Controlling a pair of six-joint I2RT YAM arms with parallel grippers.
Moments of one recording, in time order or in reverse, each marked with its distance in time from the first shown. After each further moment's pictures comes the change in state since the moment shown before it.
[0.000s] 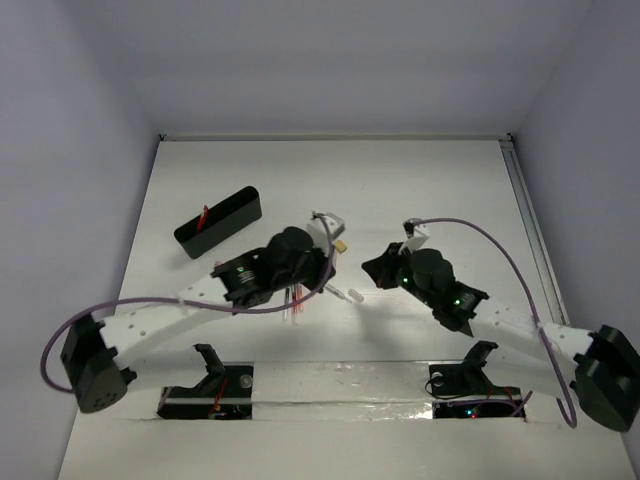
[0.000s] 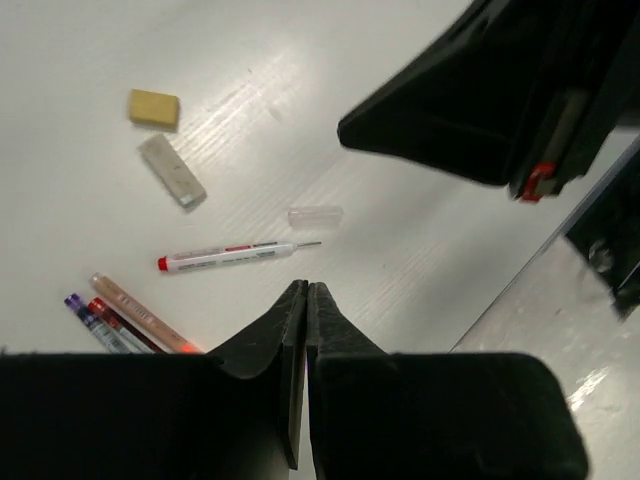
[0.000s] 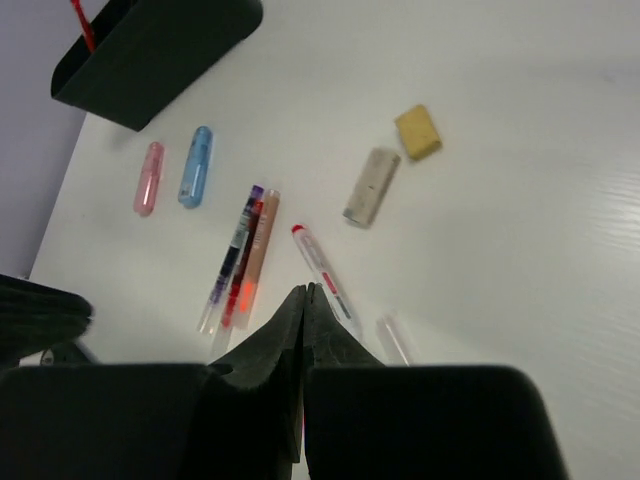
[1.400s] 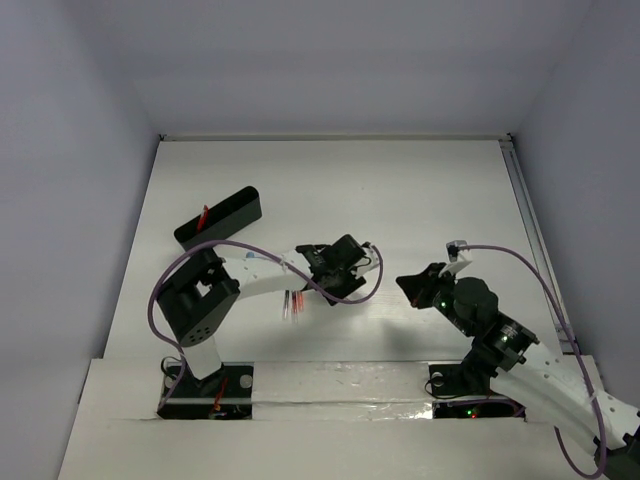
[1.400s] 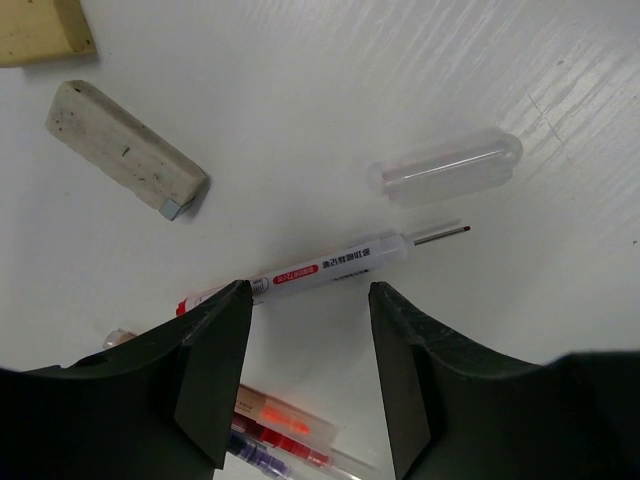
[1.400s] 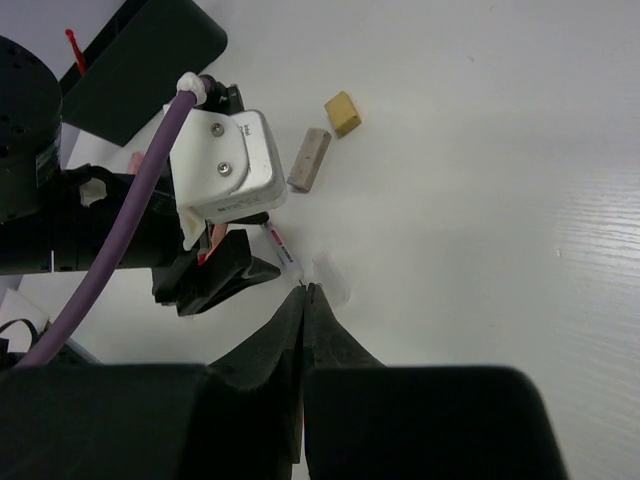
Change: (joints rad) left arm -0.061 0.673 0.197 -0.108 -0.082 0.423; right arm -0.039 -0.661 -0.176 -0.436 0.084 -0.003
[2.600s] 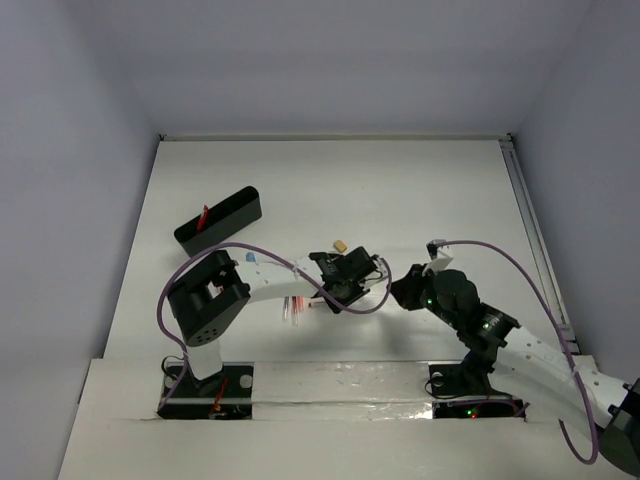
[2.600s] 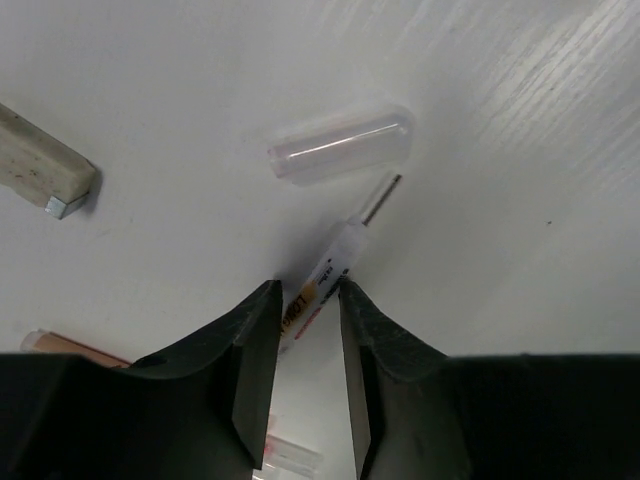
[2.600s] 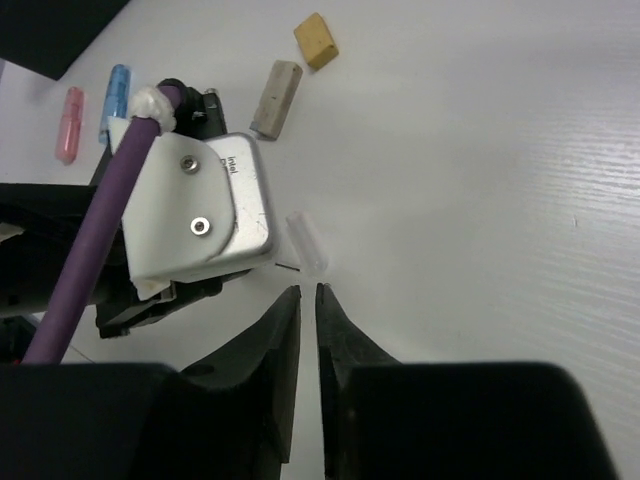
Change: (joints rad) left arm -0.077 0.055 0.047 -0.077 0.006 -0.072; right arm 0.000 0.208 -0.002 0.079 -0.062 -0.020
